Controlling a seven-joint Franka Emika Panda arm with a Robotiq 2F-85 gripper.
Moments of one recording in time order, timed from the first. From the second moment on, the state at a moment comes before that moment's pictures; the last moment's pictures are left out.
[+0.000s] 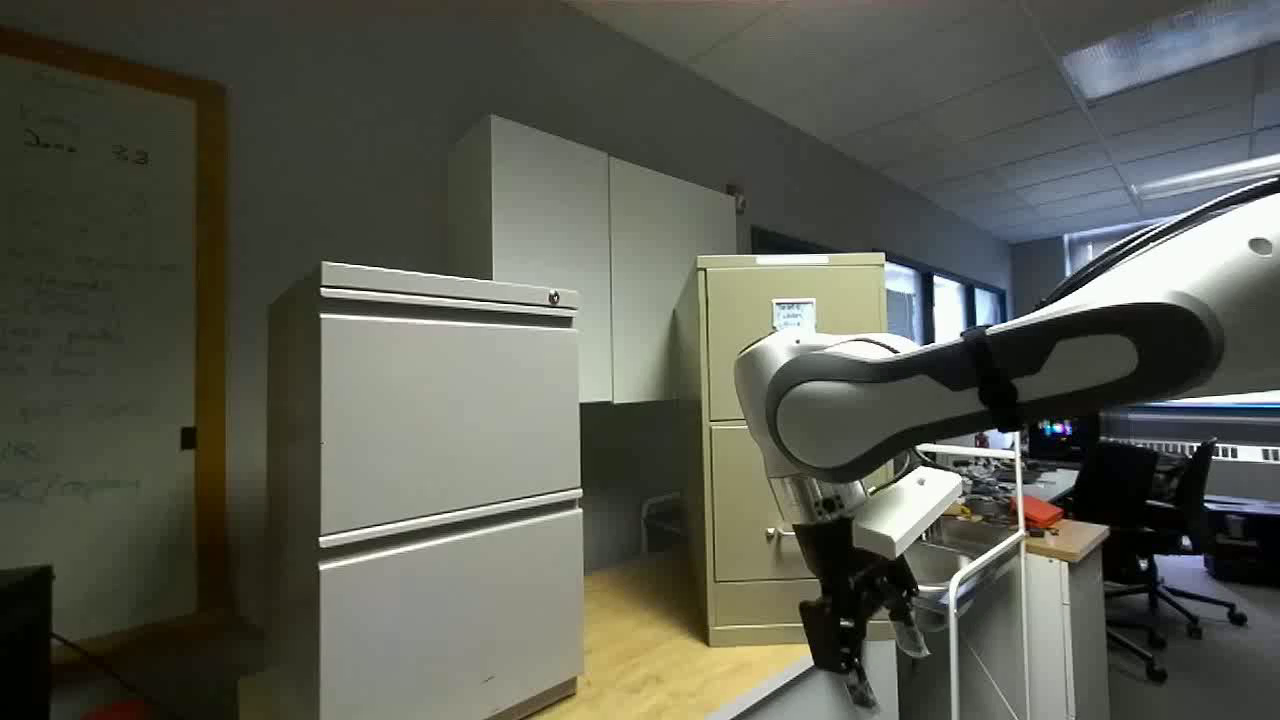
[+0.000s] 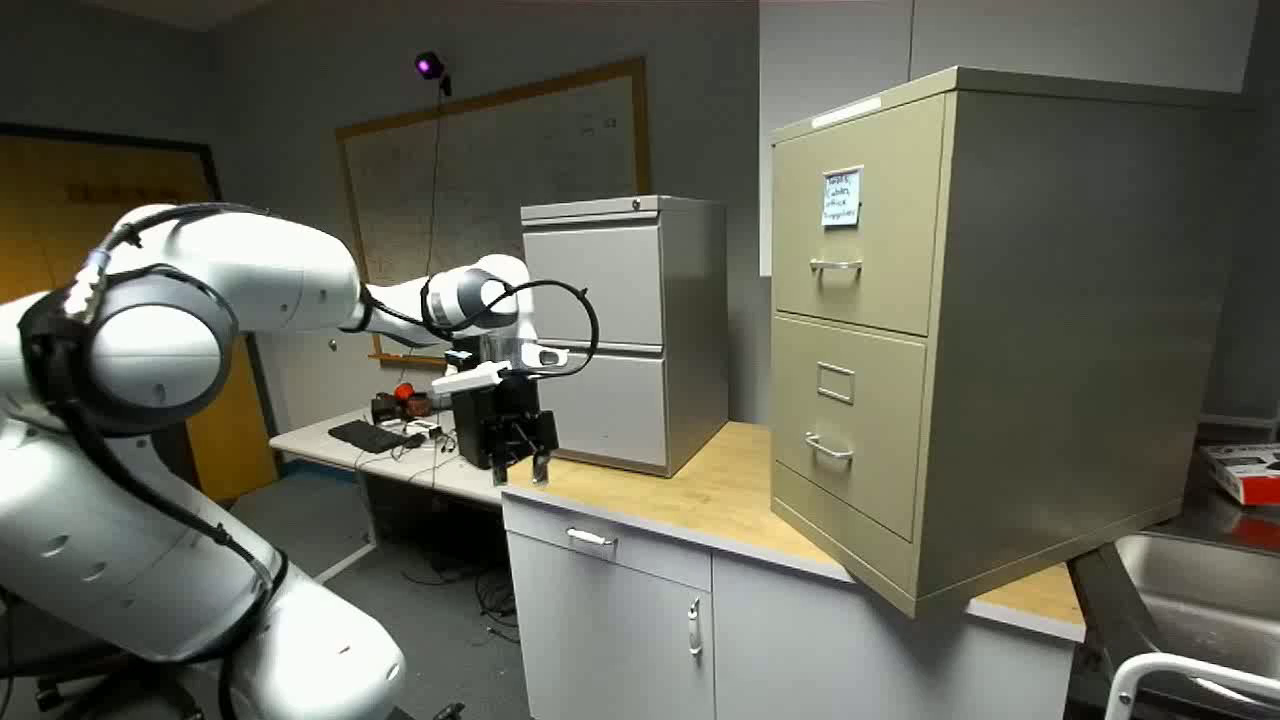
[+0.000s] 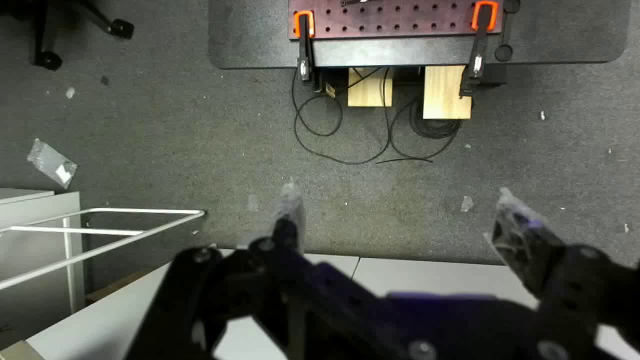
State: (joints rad) arm 0.00 -0.50 0.18 -2.28 -0.12 1.53 0.17
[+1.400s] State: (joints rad) arm -0.05 -0.48 -0.01 -2.29 -0.12 1.82 0.16
